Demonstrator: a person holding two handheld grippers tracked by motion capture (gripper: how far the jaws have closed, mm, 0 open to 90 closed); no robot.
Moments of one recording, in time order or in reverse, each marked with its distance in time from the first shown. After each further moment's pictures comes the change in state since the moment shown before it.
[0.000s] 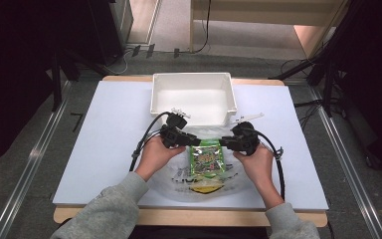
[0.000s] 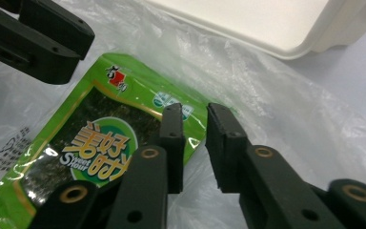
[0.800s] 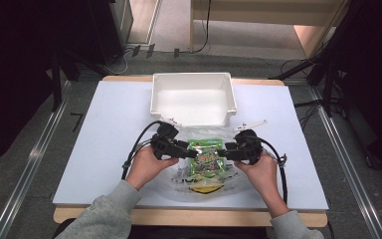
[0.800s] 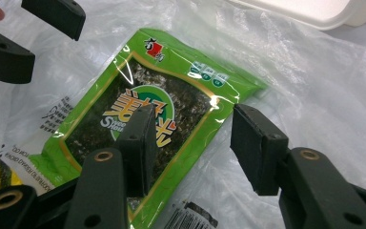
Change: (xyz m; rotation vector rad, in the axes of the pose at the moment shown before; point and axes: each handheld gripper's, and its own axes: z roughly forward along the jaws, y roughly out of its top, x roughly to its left) left arm -0.011 -0.031 -0.021 -0.017 -0.071 0.009; right arm 0.010 -0.018 -0.014 0.011 0.074 -0.020
